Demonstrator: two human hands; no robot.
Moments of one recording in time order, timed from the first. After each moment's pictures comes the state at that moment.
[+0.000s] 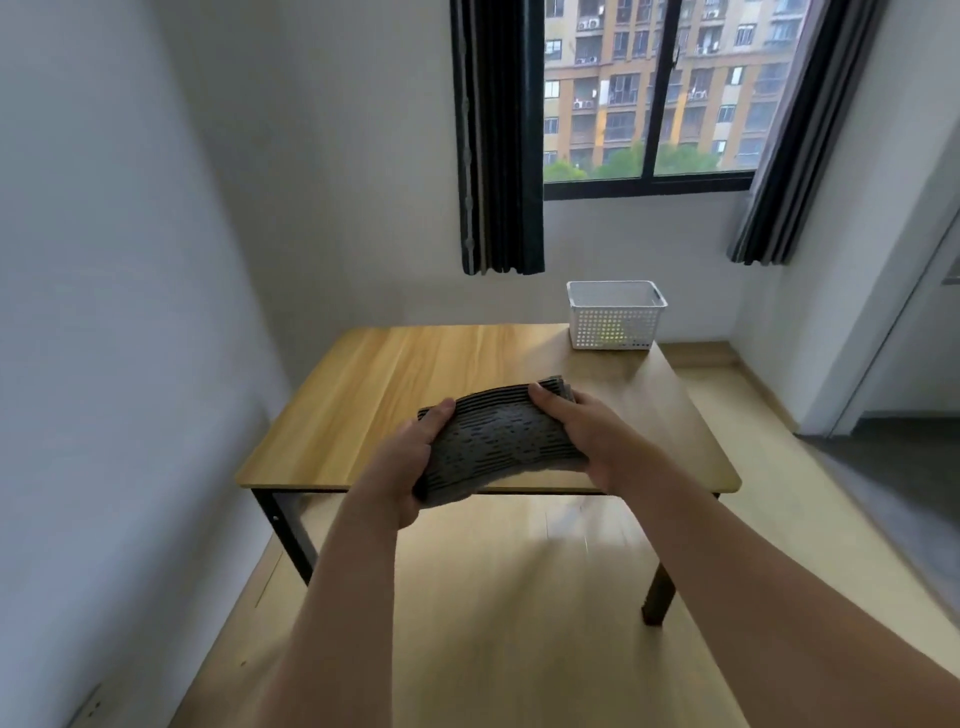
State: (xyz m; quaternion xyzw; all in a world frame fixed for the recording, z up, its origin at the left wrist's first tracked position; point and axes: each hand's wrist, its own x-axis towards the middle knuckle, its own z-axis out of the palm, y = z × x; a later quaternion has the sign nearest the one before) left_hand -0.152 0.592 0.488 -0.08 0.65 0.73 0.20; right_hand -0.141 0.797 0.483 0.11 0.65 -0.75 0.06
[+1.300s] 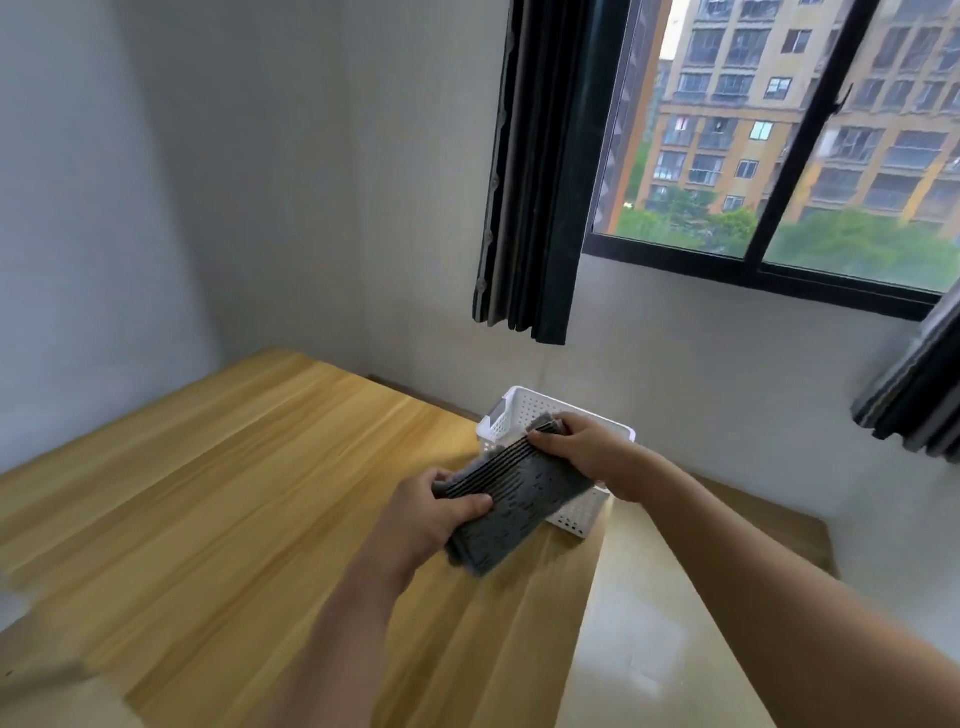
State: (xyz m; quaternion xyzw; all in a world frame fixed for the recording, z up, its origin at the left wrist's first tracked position) left_hand -0.564 1.168 0.453 -0.13 0.77 0.62 0.01; right_hand -0.679 1.356 0.491 -0.10 0.88 -0.43 0.18
